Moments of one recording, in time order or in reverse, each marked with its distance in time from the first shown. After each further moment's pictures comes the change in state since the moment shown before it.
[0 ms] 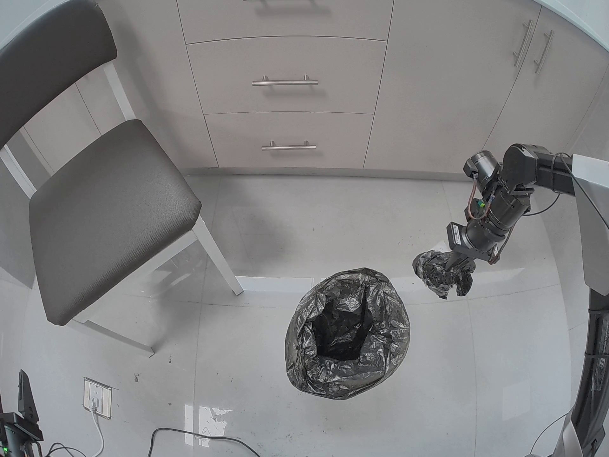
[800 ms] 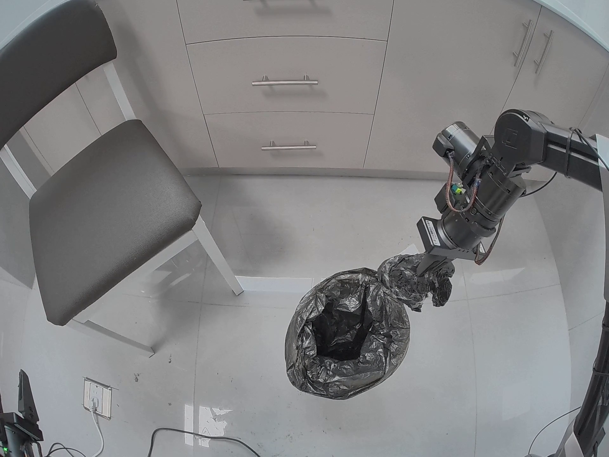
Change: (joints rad) left arm -0.001 0.000 0.001 -0.003 0.000 -0.003; right arm 0.241 -0.151 0.000 0.122 0.000 0.002
